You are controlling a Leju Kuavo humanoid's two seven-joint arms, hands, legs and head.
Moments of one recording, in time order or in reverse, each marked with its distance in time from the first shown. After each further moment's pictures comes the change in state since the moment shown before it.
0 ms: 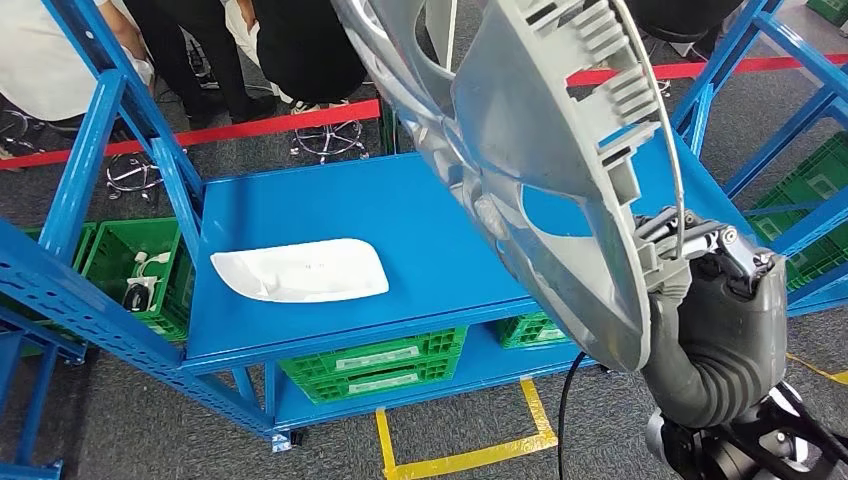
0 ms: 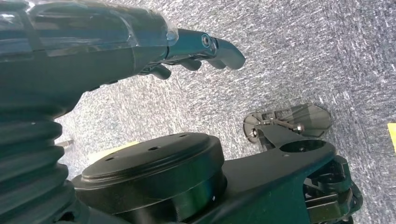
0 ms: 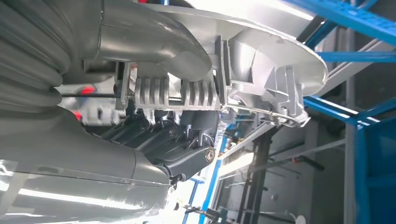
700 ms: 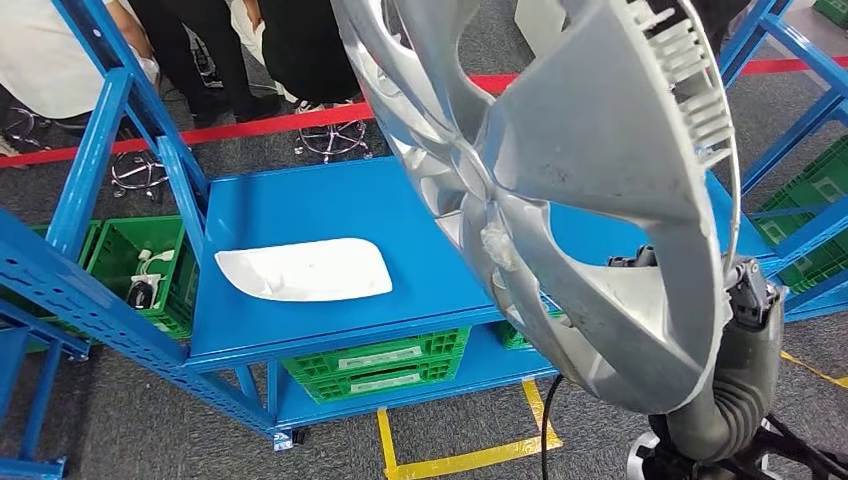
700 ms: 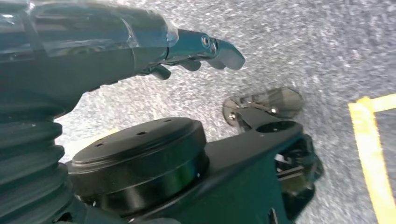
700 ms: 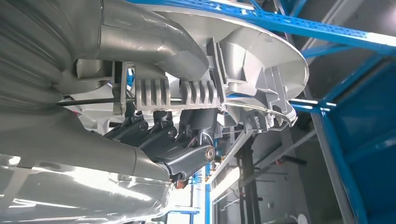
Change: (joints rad) left arm 0.000 0.010 0.000 0.000 0.055 -0.093 -0.105; right arm 0.100 0.037 0.051 0.002 -0.208 0.010 -0.224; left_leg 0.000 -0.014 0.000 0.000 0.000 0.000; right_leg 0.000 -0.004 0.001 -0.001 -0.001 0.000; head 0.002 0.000
